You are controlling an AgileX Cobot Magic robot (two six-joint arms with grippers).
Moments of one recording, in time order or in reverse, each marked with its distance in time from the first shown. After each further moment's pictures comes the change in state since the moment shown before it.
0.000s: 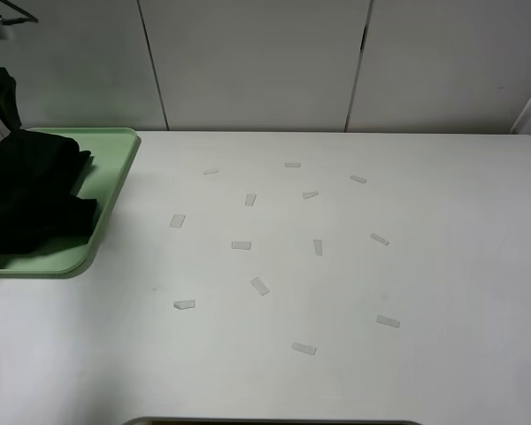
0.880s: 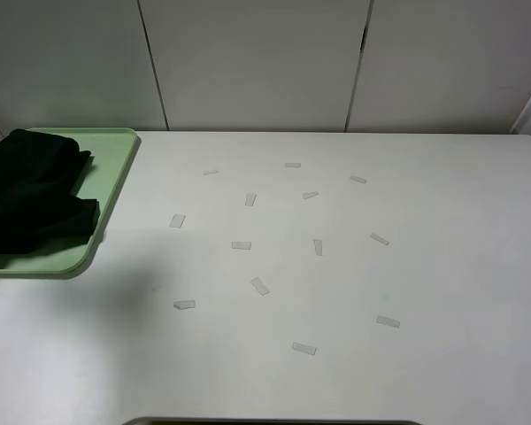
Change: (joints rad) left arm -0.085 -0.611 0.525 -0.004 0.002 -0.033; right arm 0.000 0.000 0.000 0.001 0.000 0.000
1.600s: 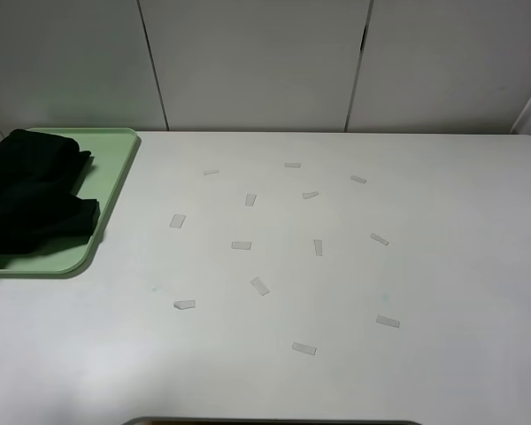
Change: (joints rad) left arm 0.000 -0.648 0.344 -0.041 0.004 0.044; right arm 0.000 0.000 0.000 0.000 0.000 0.000
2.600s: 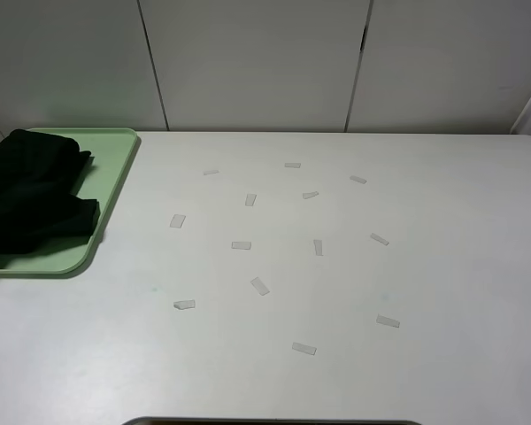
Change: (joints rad) left arm -0.170 -0.795 0.490 -0.057 -0.104 -0.168; right arm 0.000 0.000 0.000 0.000 0.000 0.000
